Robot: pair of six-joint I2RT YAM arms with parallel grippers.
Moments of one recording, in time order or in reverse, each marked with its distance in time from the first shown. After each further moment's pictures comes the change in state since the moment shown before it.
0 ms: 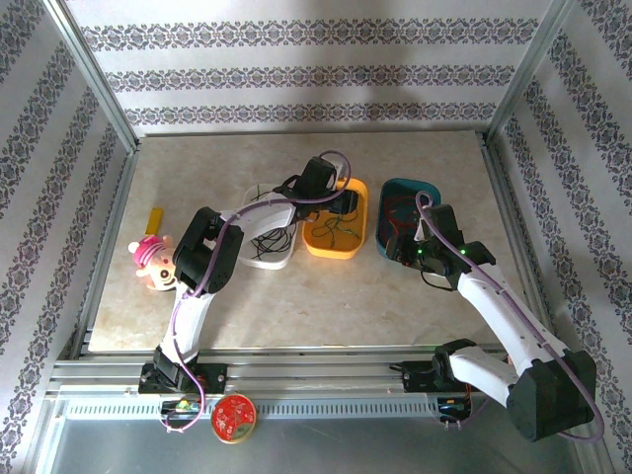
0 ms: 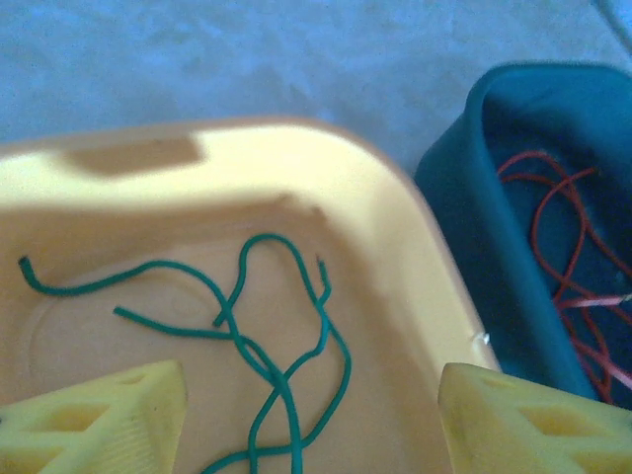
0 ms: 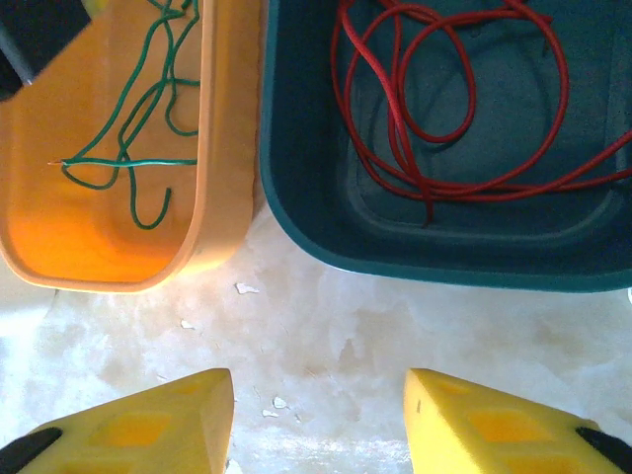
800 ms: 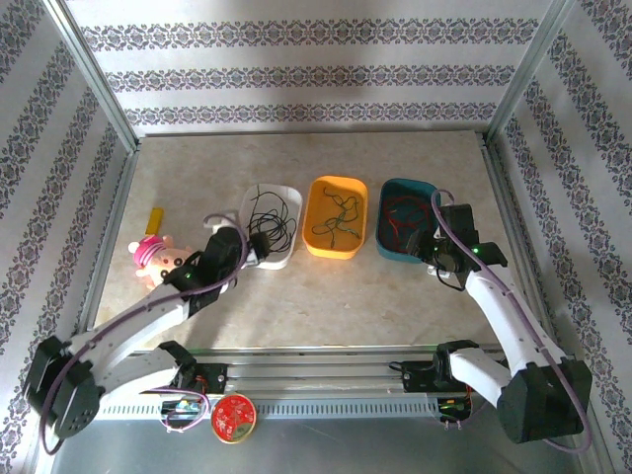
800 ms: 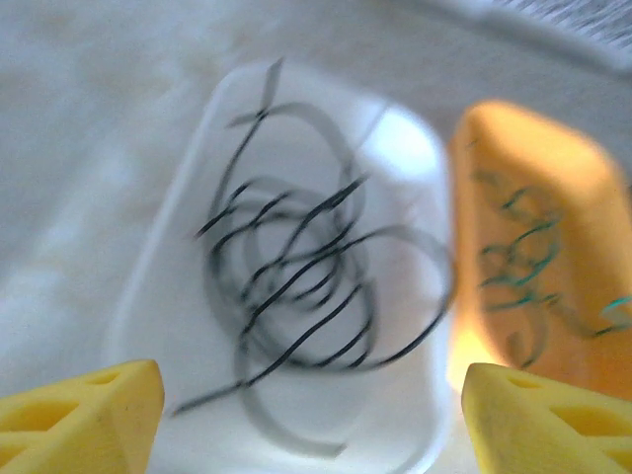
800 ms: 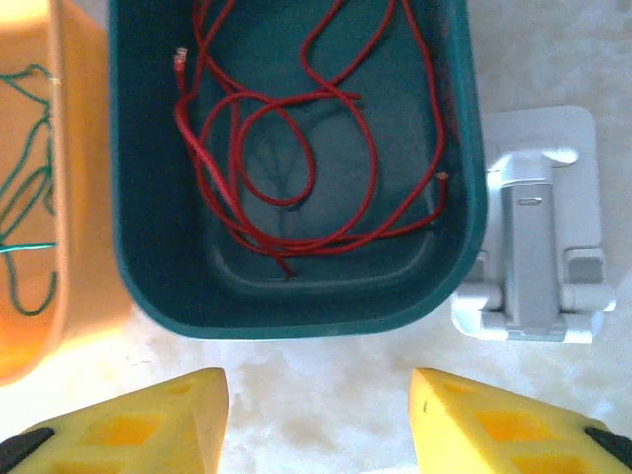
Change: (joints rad) left arm -0.002 -1.189 -1.049 -0.129 -0.510 -0.302; right arm -0.143 -0.011 0.000 -0.030 0.128 -0.053
